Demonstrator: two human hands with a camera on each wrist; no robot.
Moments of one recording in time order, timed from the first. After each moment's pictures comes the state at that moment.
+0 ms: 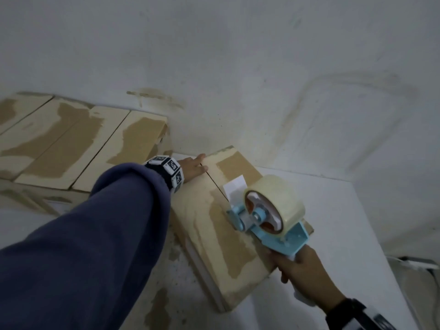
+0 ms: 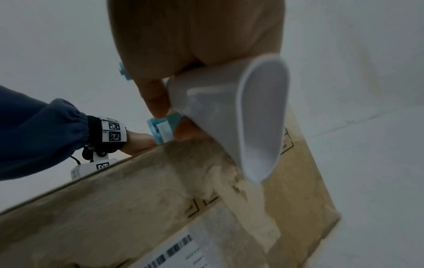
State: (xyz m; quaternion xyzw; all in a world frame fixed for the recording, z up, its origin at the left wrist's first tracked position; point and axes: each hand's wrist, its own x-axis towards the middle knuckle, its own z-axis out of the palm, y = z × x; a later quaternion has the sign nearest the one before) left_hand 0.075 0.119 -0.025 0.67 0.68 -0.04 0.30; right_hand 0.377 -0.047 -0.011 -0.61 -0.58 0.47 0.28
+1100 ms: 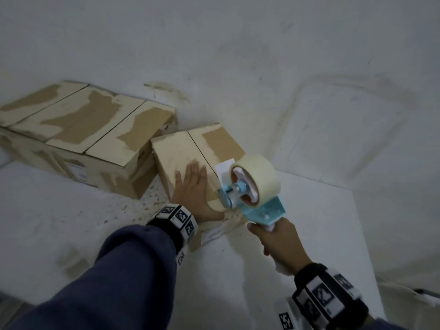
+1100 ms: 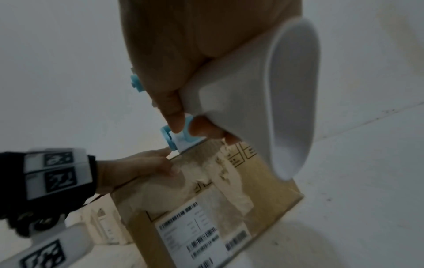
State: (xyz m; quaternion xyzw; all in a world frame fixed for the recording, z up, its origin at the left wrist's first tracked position) left_hand 0.200 -0.010 -0.037 0.63 0.77 0.03 0.11; right_hand 0.417 -0.027 -0.004 -0.58 -0.64 0.44 0.25
